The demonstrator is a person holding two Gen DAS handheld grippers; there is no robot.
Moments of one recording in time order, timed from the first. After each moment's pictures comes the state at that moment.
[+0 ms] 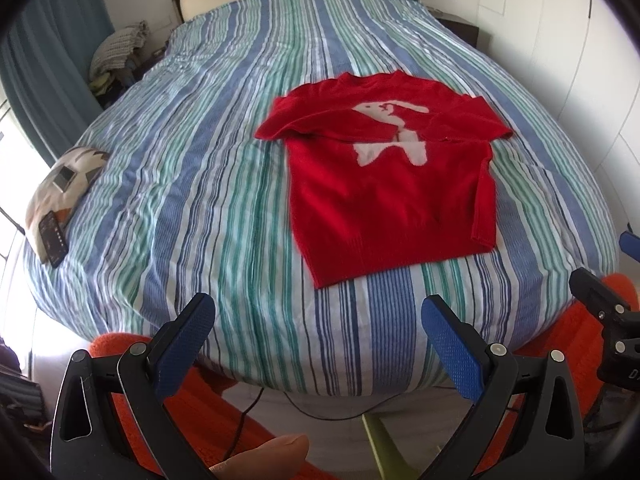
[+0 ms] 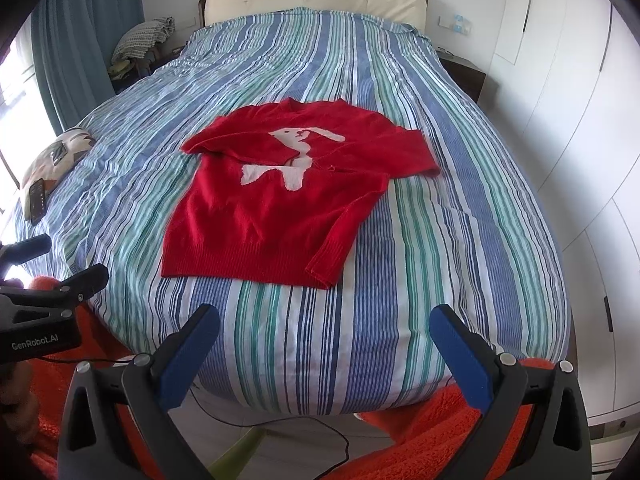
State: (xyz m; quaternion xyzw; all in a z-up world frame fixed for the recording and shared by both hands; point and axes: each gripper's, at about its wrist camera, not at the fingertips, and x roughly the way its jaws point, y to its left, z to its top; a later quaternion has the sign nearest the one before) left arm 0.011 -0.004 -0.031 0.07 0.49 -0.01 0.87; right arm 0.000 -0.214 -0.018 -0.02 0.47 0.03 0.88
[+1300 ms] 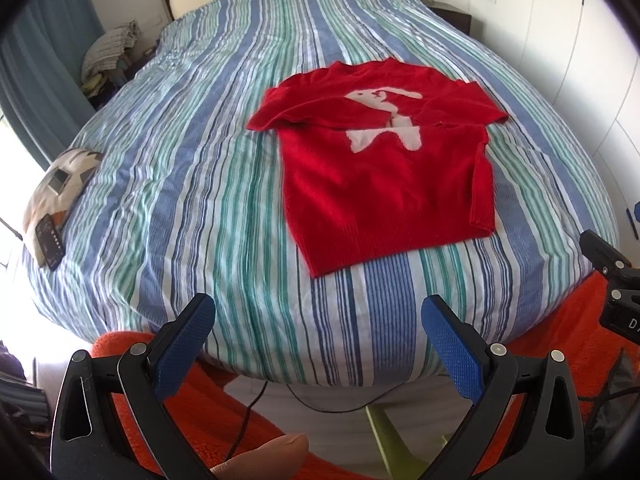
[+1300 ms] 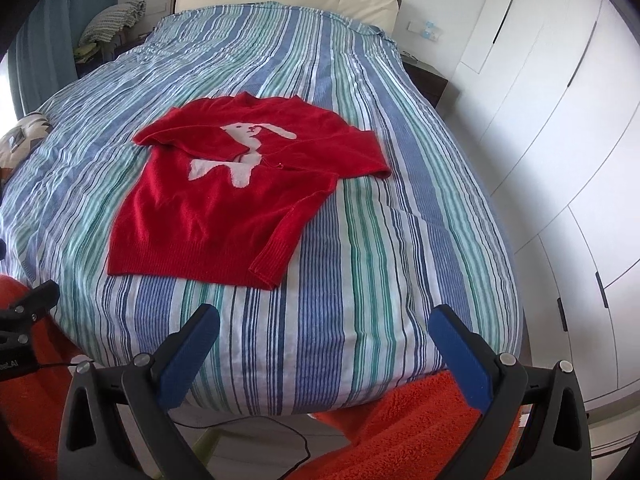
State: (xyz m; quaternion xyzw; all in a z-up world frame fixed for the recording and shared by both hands) left arm 0.009 -0.010 -0.039 0.08 0.49 -0.02 0.86; right arm 0.006 -0.221 -0.019 -0.08 0.47 -0.06 0.88
